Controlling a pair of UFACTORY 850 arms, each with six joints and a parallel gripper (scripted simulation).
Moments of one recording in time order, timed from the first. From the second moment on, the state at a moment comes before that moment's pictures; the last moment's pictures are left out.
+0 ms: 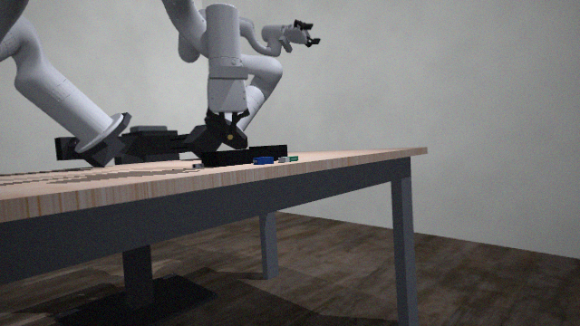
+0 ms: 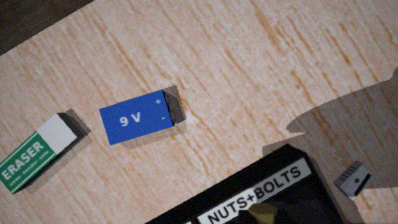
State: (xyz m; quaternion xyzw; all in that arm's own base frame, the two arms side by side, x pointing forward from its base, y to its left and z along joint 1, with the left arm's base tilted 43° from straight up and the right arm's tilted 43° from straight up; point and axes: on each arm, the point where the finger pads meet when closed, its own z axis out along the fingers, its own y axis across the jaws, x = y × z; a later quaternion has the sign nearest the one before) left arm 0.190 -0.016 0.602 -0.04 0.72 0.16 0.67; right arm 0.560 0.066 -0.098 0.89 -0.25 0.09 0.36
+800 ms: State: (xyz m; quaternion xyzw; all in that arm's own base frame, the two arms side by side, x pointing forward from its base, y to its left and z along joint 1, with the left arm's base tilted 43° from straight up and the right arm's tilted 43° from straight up) left arm 0.190 -0.016 0.602 -0.04 0.72 0.16 0.67; right arm 0.527 0.061 -0.093 0.72 -0.59 0.22 0.29
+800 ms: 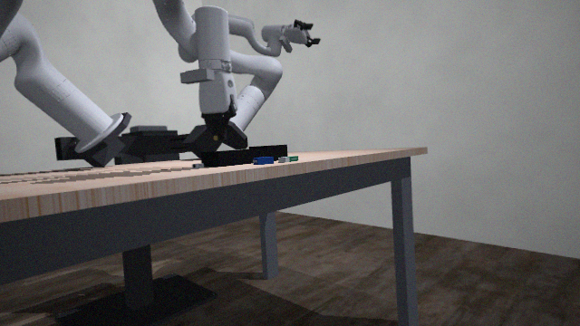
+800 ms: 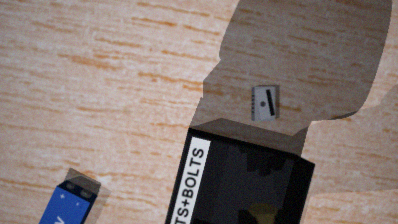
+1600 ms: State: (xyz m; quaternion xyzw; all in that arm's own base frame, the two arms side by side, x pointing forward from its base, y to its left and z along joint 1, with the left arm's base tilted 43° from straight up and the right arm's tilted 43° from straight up) left arm 0.190 -0.016 0.602 -0.04 0.72 0.16 0.67; right arm 0.527 0.061 -0.093 0.64 -0.67 0.27 0.25
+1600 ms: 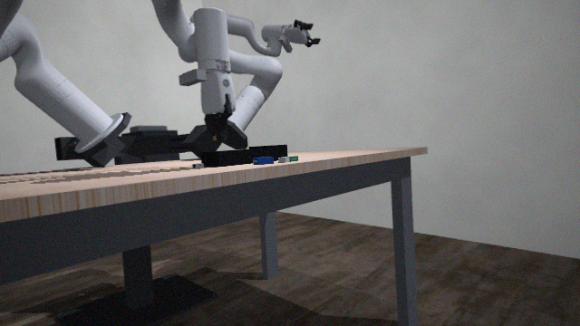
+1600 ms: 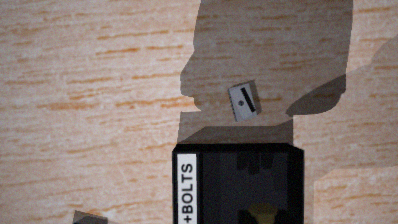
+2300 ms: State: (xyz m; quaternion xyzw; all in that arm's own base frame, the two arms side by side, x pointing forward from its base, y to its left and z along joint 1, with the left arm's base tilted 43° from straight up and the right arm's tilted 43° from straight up) left arm 0.190 -0.016 0.602 -0.04 0.72 0.16 0.67; right arm 0.527 0.036 -0.120 0.64 -0.67 0.27 0.25
